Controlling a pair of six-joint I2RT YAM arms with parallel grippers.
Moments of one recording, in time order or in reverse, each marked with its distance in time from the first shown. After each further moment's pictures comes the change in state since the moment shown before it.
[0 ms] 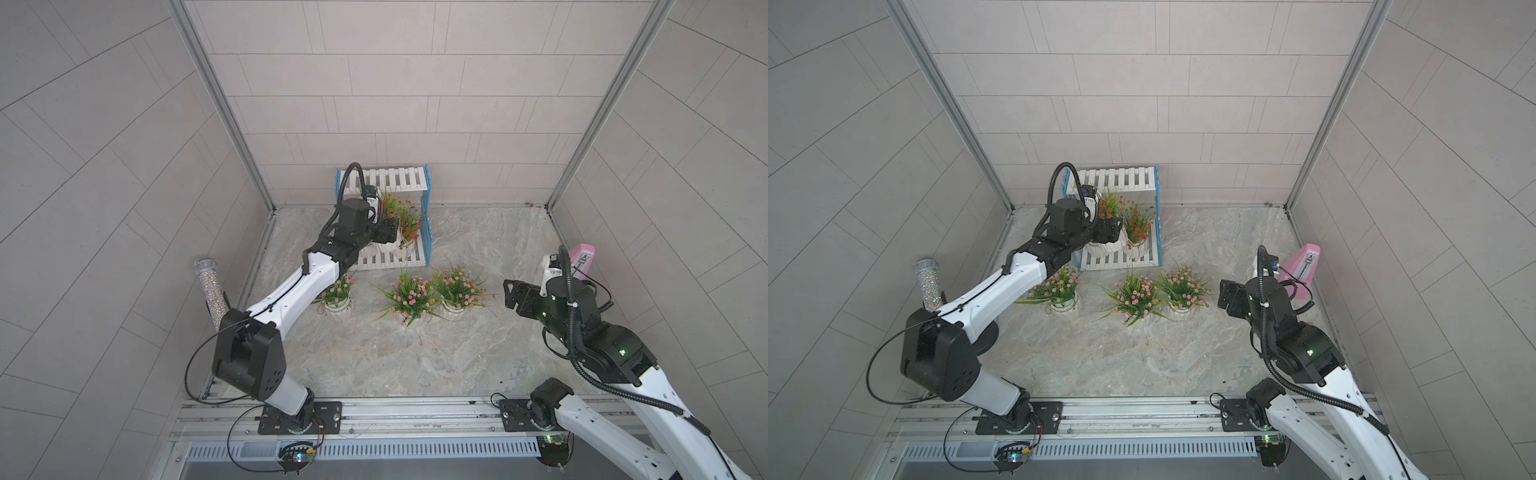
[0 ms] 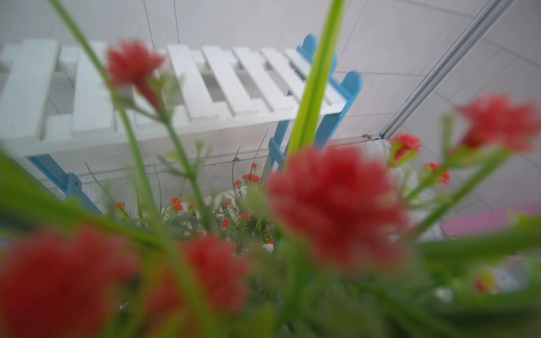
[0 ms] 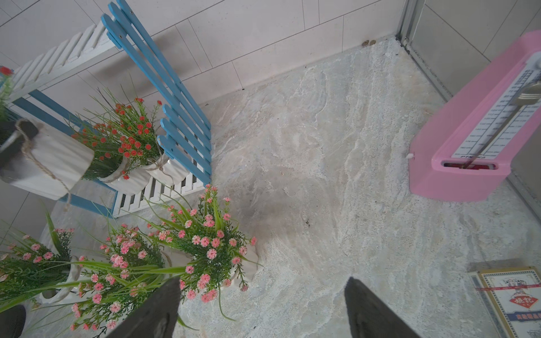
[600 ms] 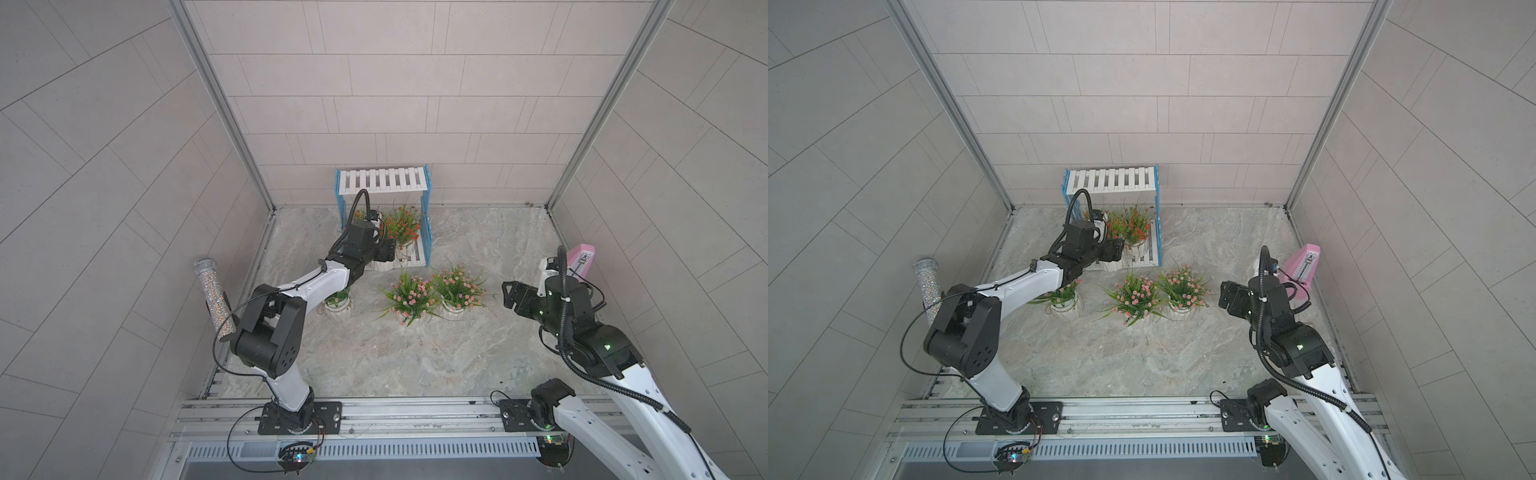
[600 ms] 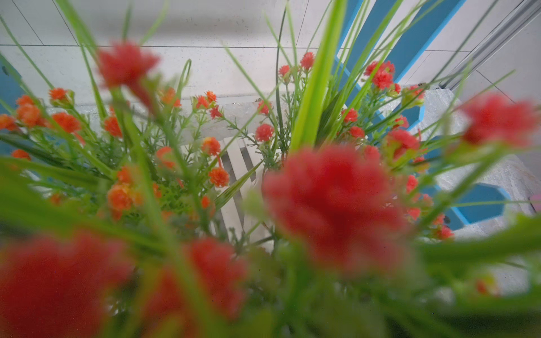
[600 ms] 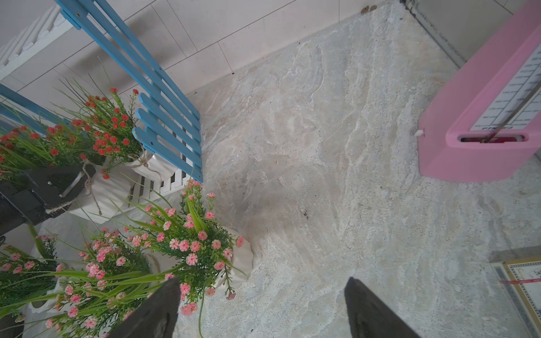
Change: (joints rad) left arm 0.003 0.116 -0.217 0.247 -0.048 0.007; right arm -0.150 -0.010 -0.113 0.082 -0.146 -0.021
